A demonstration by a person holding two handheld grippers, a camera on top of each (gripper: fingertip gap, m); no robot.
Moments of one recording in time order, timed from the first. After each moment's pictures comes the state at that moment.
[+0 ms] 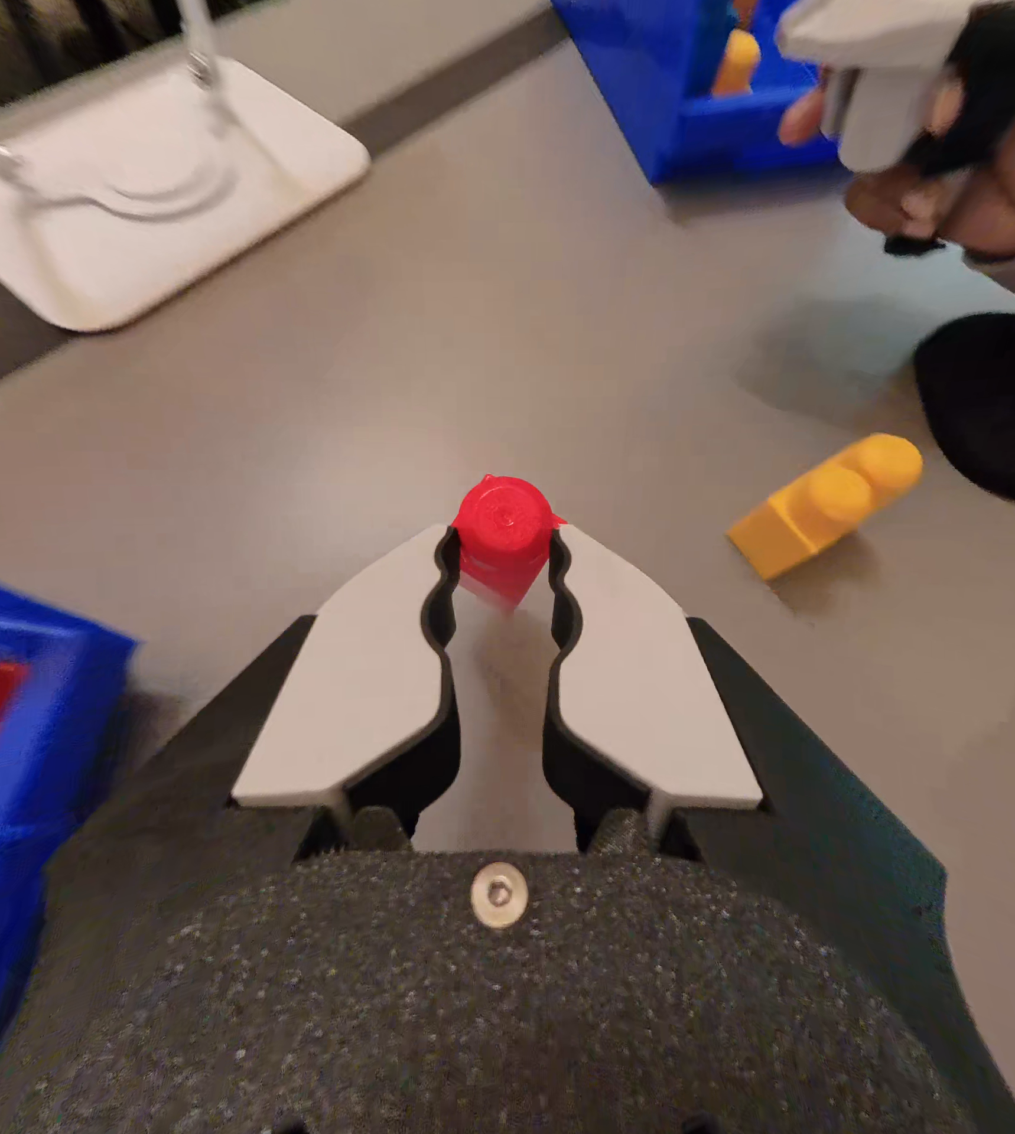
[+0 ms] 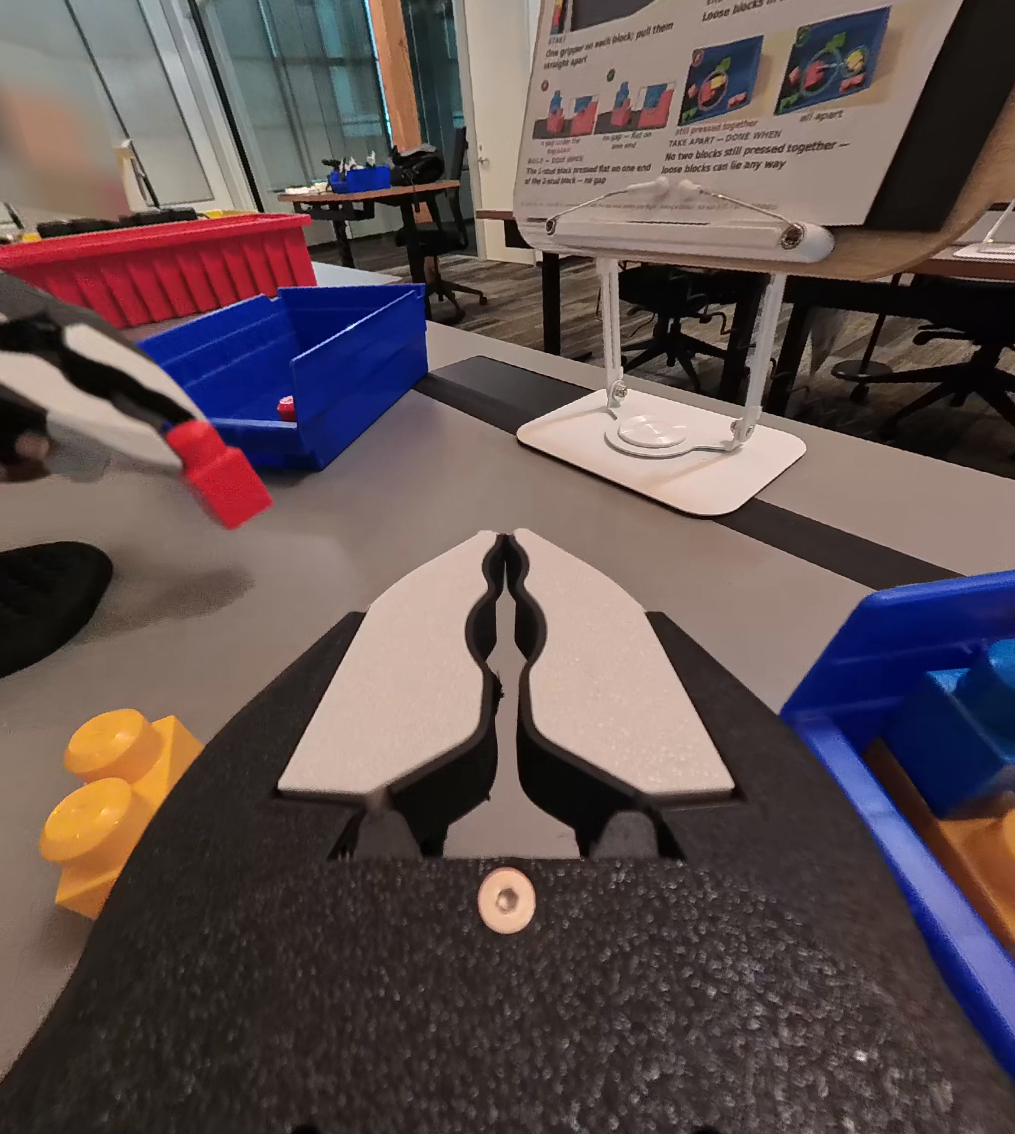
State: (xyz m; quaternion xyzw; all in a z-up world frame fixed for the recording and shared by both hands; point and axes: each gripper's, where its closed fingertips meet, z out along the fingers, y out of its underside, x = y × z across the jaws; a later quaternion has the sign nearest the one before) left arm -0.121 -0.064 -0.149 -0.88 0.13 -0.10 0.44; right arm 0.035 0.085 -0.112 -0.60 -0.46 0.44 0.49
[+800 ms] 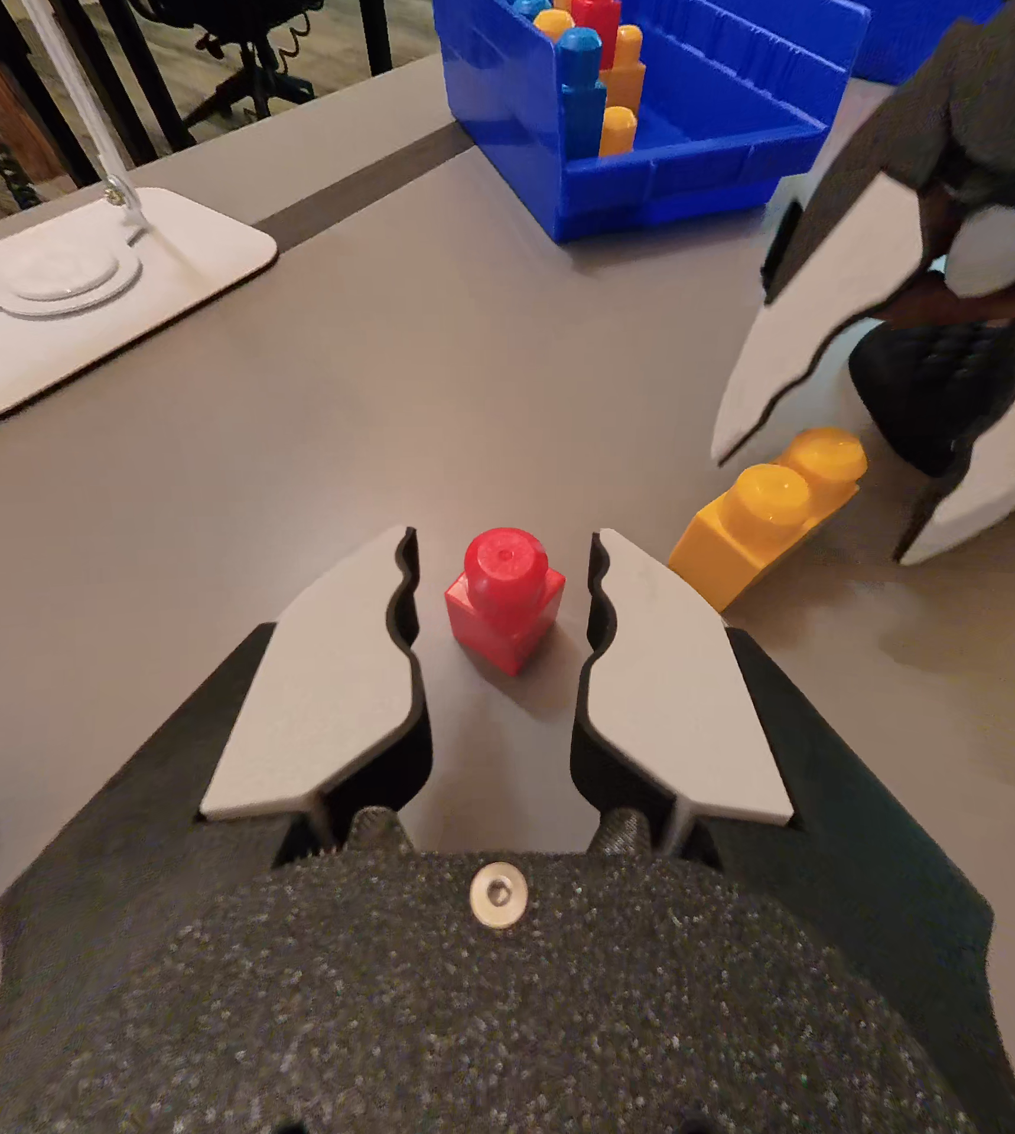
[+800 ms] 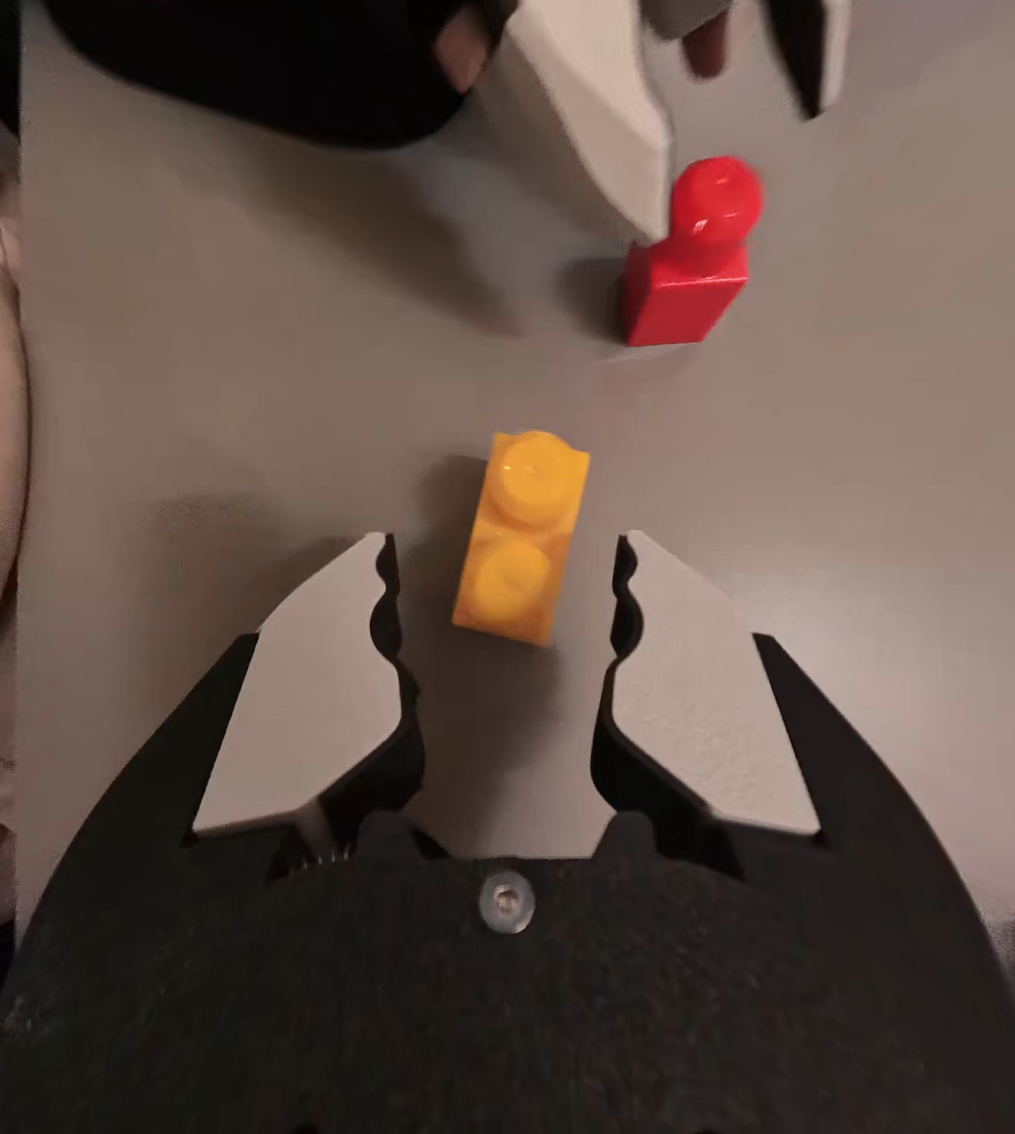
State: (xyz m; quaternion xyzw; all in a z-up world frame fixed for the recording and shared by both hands) left arm -0.066 -0.059 -0.175 -0.83 0.17 -0.12 0.51; right arm 0.042 -0.079 -0.197 -0.50 -0.81 0.27 0.16
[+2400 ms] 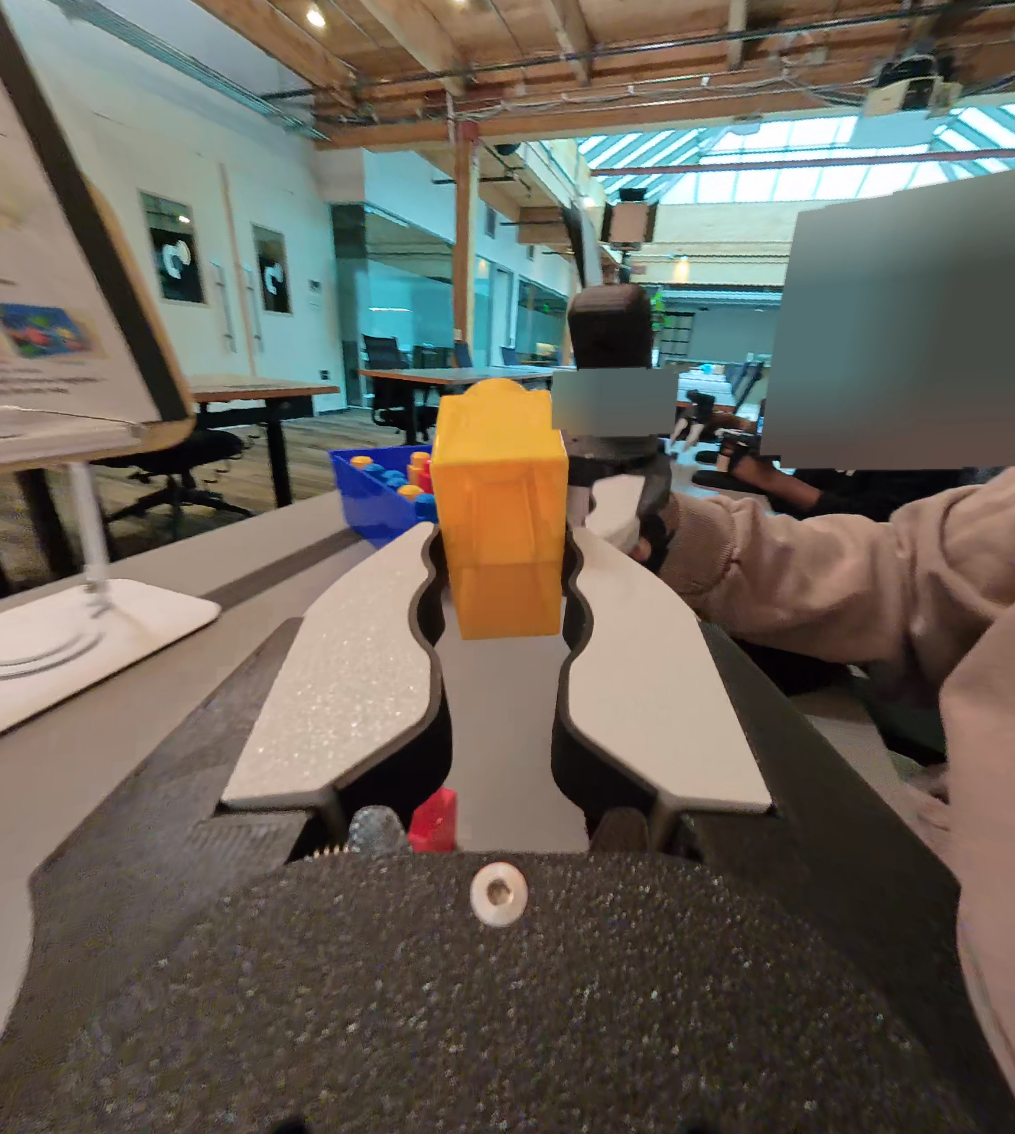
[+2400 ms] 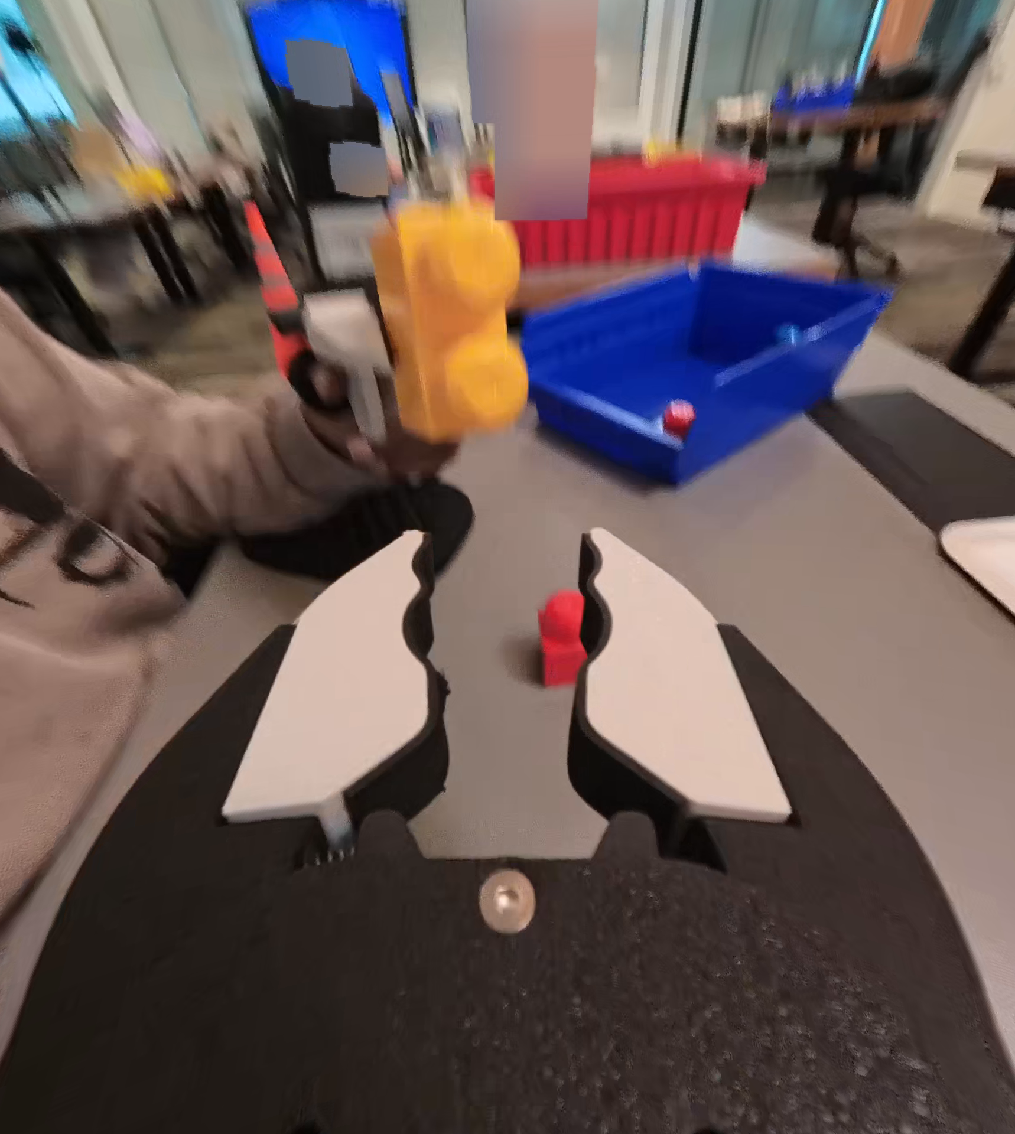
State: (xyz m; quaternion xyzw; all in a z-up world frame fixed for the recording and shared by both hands) left arm -0.055 -0.108 -0.043 -0.62 0.20 -0.28 0.71; right arm -0.011 -0.068 -0.080 -0.43 -0.65 0.54 0.32
